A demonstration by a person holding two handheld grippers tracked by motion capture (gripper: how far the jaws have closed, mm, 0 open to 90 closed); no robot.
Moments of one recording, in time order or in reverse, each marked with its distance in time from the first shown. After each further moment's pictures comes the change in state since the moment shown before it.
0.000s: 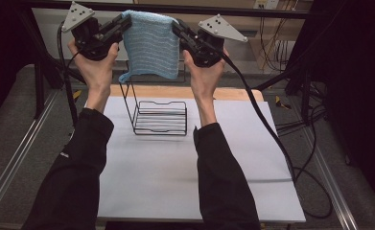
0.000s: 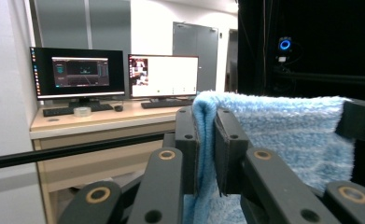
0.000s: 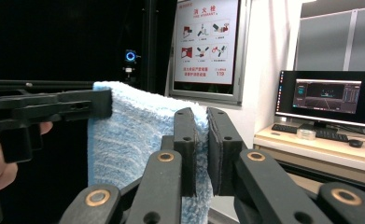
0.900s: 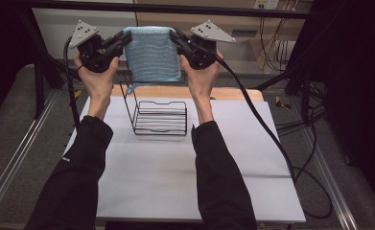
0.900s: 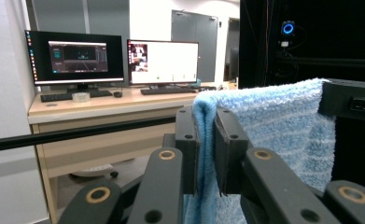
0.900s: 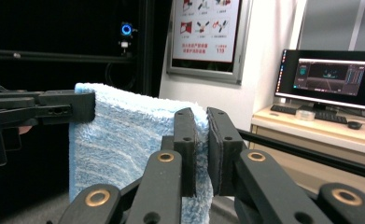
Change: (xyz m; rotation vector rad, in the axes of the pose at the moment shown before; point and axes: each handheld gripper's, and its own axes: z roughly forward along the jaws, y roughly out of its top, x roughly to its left) left arm 0.015 -0.046 -0.001 0.045 -0.011 -0.009; right arm -0.009 -0.029 0.020 0.103 0.004 -0.022
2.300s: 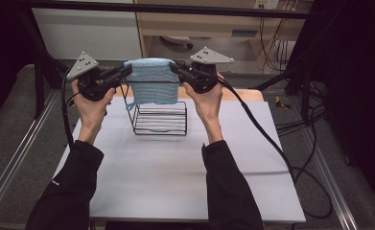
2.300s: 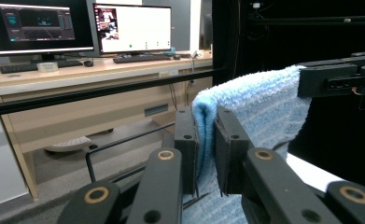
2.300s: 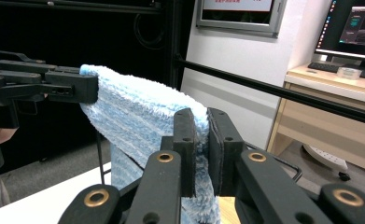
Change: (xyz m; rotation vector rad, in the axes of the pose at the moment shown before) left arm -0.005 -0.048 -0.039 0.114 -0.126 0.024; right arm 0.010 -0.042 -0.029 0.175 0.127 0.006
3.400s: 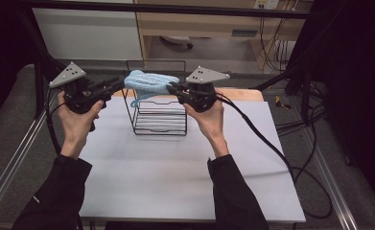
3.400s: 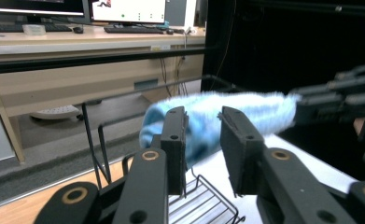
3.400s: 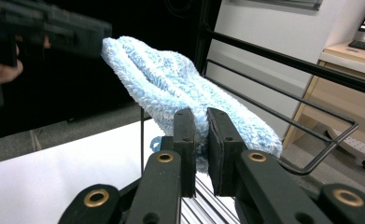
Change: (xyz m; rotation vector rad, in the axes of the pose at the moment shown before) left arm -0.007 0.003 -0.039 0.094 -0.024 -0.097; right arm 0.023 -0.027 -0.017 0.116 0.109 -0.052
